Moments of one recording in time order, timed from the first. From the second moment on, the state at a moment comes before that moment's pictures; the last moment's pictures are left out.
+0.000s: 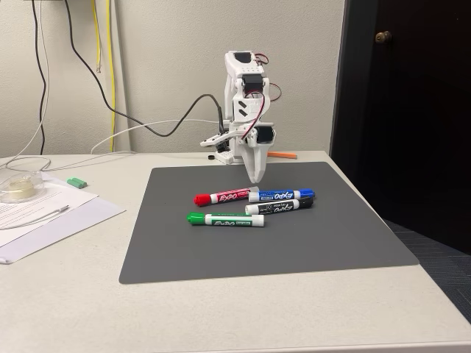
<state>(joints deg) -10.4 100.0 113.2 50.5 -23.6</state>
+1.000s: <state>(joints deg) -15.2 80.3 98.6 52.4 -28.2</state>
